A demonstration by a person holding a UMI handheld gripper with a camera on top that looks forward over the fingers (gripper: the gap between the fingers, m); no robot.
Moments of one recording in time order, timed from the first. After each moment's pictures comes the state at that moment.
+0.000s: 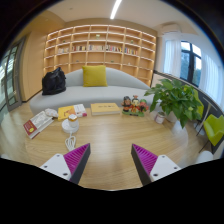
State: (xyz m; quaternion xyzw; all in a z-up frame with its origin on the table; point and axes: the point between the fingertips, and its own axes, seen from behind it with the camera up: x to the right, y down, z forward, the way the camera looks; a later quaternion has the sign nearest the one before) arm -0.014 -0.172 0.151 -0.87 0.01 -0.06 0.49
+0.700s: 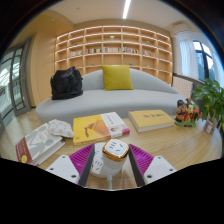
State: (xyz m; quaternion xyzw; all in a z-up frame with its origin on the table) arm -0.197 0.074 0.045 -0.85 -0.03 0.02 0.52
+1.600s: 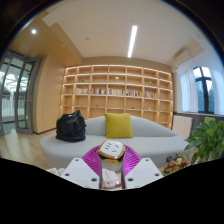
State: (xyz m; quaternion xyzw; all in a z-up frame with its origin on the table) arm -0.191 0.092 0.270 -0.72 -0.06 0.02 0.69
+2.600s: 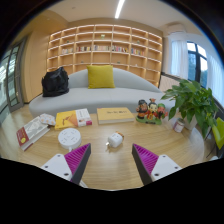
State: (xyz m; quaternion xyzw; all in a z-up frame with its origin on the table) arm -0.049 -0.037 0.104 -0.86 -0.01 -0.03 0.50
